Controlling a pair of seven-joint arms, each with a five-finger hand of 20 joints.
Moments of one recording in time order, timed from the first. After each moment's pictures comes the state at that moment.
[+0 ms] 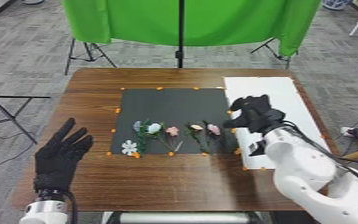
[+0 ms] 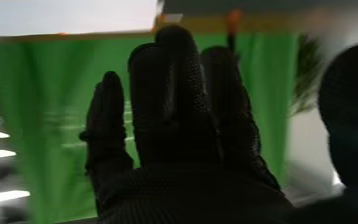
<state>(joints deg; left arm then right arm) 133.4 -60.1 -91.6 -124.3 31.8 16.7 23.7 -83.4 -35.2 55.2 -119.4 -124.2 1.1 33.3</state>
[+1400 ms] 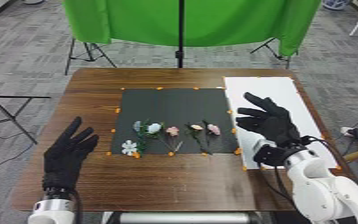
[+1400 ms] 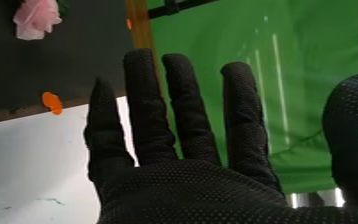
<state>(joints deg) 130.9 -62.3 -90.0 -121.8 38.4 15.7 22.2 -110.7 -54.3 85.3 -118.1 -46.3 11.2 5.0</state>
